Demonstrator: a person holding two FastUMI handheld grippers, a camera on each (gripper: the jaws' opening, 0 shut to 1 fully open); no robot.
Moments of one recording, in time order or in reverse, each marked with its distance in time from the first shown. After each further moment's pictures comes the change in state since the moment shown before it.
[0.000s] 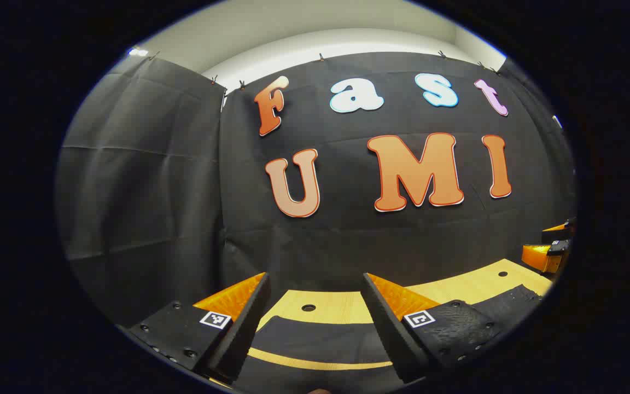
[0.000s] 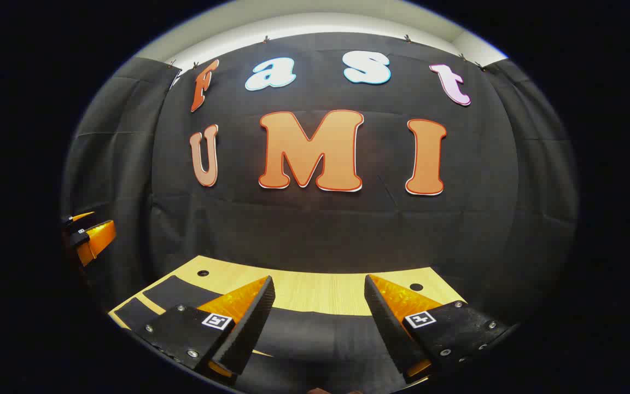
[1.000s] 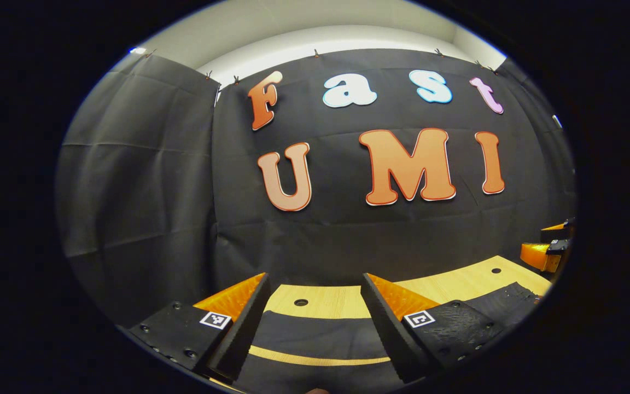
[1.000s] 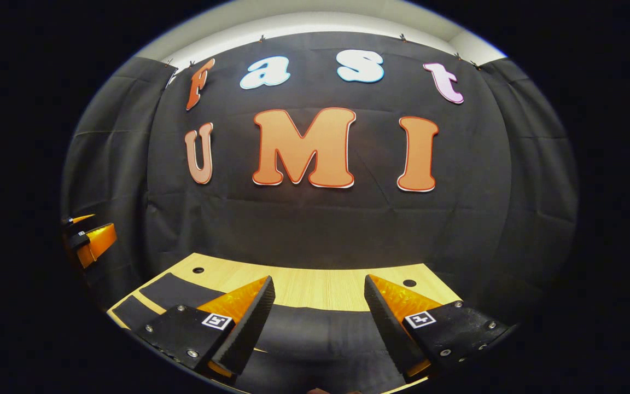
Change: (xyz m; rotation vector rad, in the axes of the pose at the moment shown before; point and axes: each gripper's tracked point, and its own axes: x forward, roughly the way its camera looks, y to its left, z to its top) left arm 0.000 -0.006 -0.016 -0.012 0.051 -0.028; right arm -0.007 -0.017 -0.013 0.015 0.033 -0.037
